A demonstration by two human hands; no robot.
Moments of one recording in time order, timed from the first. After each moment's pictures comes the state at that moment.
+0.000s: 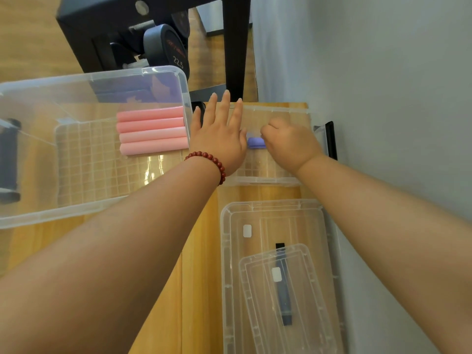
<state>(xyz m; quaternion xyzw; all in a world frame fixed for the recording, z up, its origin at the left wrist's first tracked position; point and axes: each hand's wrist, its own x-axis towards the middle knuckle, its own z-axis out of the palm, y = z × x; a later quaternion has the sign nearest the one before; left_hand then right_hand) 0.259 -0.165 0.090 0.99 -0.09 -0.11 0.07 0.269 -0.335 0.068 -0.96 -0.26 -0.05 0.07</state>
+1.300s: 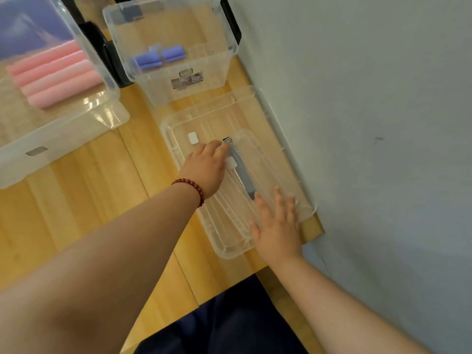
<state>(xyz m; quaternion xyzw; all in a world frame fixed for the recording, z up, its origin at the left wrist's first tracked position) 0.030 -0.202 0.030 0.91 -0.32 -0.24 0.12 -0.157 -0.310 0.033 -0.93 0.24 0.21 0.17</state>
